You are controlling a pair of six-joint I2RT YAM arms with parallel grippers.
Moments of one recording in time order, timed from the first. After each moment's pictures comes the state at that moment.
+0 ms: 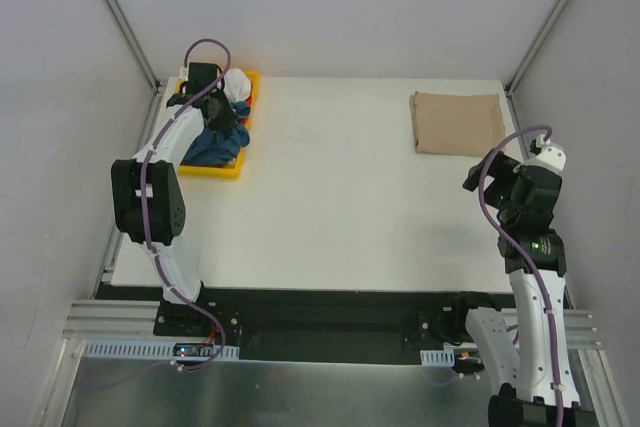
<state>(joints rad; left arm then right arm) -0.06 1.86 1.55 -0.54 0.02 -0.51 -0.07 0.67 0.81 -0.54 0.12 0.33</state>
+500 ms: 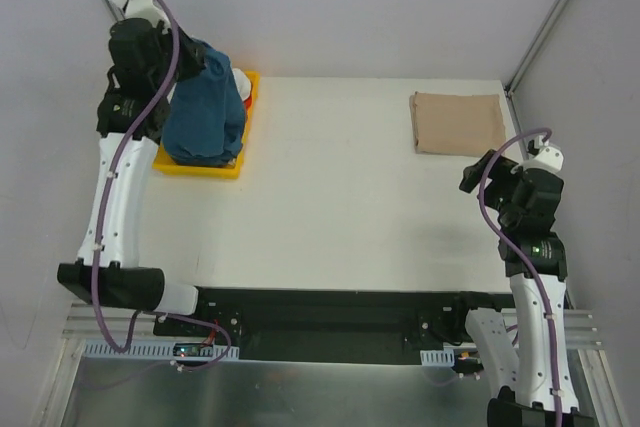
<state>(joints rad) -0.09 1.43 1.73 -0.53 0.01 -0.40 -0.07 0.65 0.81 -0.54 0.04 0.33</state>
